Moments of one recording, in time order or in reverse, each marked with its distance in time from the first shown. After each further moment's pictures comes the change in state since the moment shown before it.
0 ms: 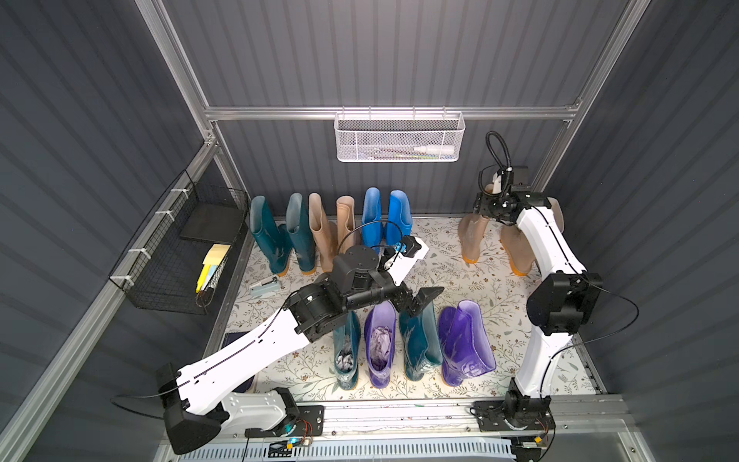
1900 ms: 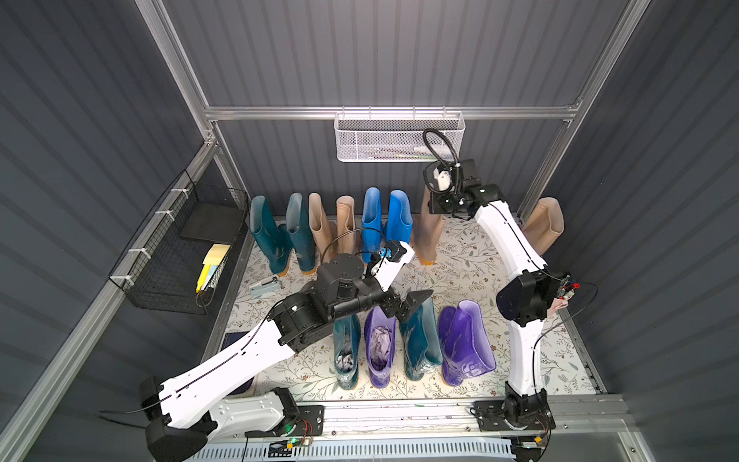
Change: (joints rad) left arm 0.000 -0.105 -0.074 -0.009 -0.046 -0.024; right arm 0.295 0.180 0.310 -0.134 -0.158 -0.036
